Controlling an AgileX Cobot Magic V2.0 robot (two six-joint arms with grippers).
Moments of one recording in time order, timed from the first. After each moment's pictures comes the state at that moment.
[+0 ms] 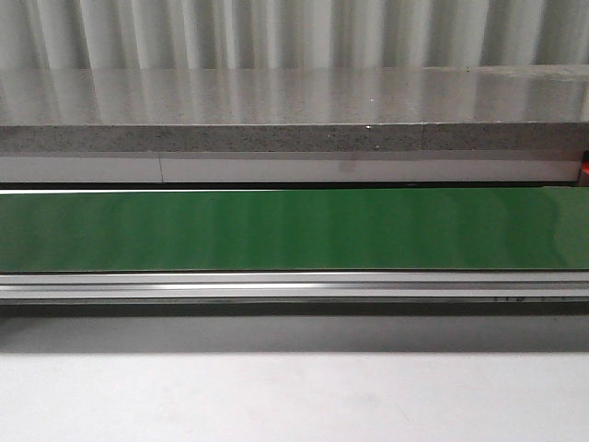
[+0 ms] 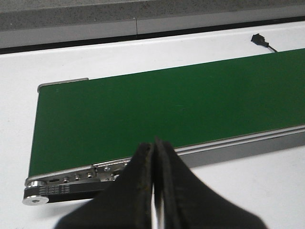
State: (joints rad) left arm -0.11 0.49 -0.56 -0.22 0.66 0.20; right arm -0.76 1.47 -0.86 0.09 0.52 0.15
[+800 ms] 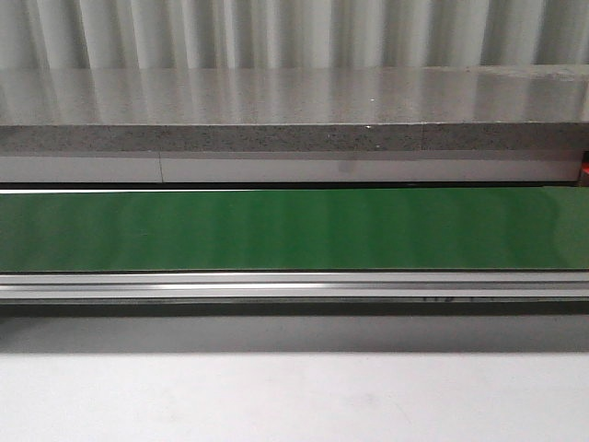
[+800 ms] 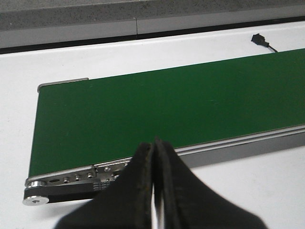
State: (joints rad) left arm -0.11 0.49 -0.56 -0.22 0.66 0.20; right arm -0.13 1.08 -0.86 0.07 0.65 0.11
